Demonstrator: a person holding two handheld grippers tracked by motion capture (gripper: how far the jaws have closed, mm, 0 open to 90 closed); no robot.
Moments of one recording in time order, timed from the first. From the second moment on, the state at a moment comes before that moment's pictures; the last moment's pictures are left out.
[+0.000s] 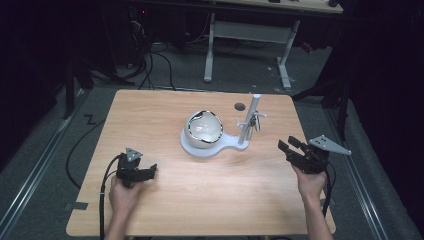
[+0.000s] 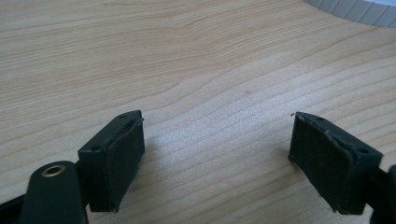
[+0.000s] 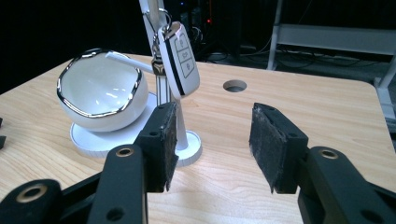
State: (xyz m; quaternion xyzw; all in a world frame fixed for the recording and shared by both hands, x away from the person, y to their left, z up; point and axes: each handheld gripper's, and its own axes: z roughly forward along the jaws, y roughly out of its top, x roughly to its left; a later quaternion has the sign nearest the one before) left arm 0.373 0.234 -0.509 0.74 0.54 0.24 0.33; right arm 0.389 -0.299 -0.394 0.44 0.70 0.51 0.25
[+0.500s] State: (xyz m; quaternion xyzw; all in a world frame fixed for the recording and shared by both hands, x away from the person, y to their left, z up) left arm 0.373 0.234 -0.509 0.74 0.54 0.24 0.33; right arm 0.385 -0.300 -0.415 0.45 0.70 0.50 0.24
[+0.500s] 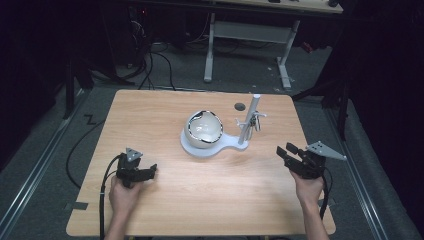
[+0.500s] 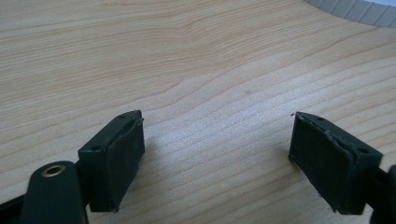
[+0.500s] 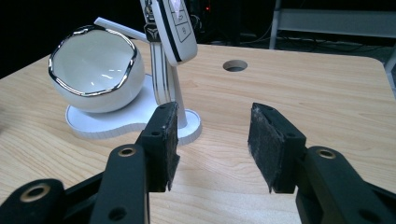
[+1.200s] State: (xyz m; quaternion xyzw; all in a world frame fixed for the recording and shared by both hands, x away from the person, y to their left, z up) left arm 0.373 0.234 -0.509 0.74 0.54 0.24 0.33; right arm 0.384 -0.300 -0.436 0.47 0.70 0.48 0.23
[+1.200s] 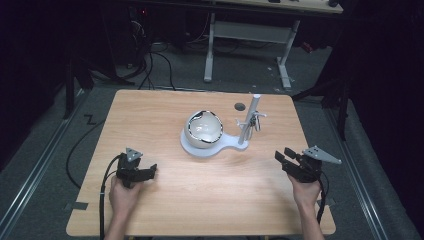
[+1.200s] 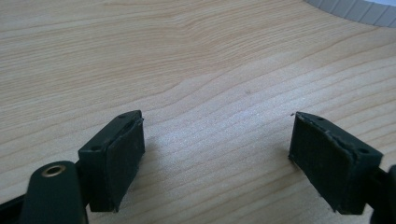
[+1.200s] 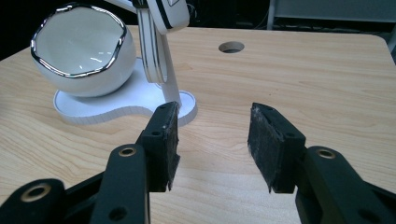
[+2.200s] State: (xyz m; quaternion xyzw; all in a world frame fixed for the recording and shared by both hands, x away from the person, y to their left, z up) left arm 0.373 0.234 -0.509 0.74 0.54 0.24 0.33; right arm 0.395 -0.284 -0.458 0.47 0.72 0.44 0.23
